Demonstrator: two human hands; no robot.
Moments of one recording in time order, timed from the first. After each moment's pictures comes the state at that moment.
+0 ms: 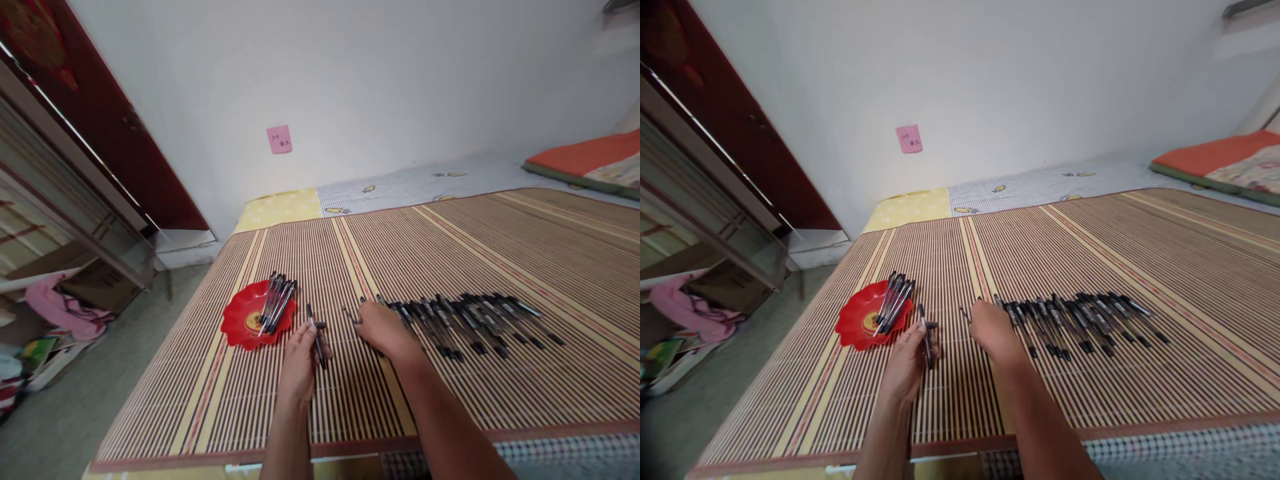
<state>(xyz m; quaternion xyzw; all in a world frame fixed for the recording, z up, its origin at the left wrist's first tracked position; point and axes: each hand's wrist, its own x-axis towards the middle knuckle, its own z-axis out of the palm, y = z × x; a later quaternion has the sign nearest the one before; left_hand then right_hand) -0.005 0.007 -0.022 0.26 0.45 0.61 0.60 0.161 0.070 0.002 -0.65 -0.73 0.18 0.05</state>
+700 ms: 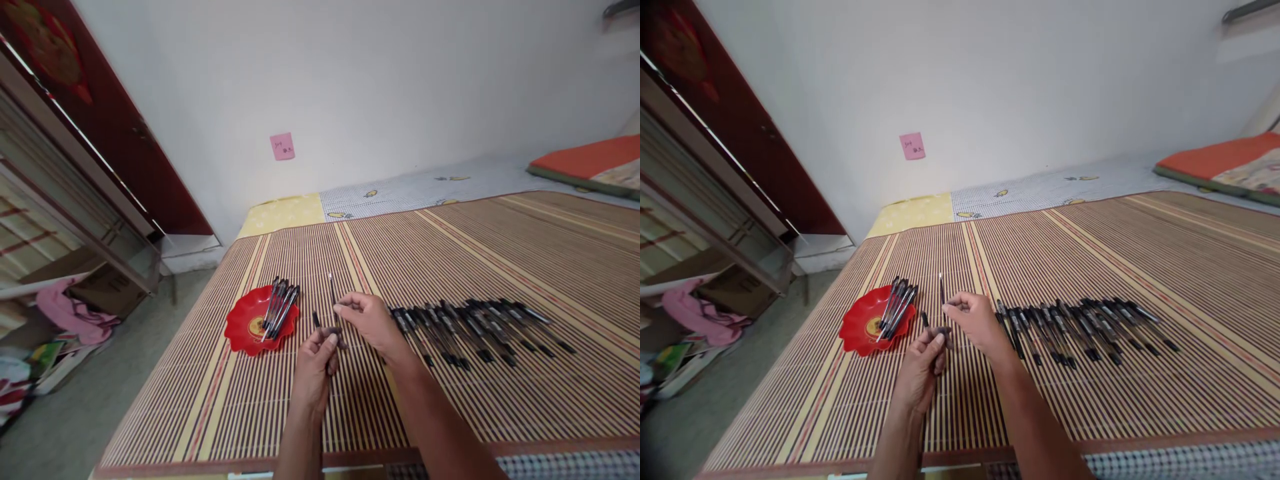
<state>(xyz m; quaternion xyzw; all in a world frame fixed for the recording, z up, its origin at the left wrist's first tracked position) 0.009 0.006 -0.025 0.31 0.41 0.61 0.61 0.142 0.071 0.012 -0.43 -0.60 0.46 0.49</state>
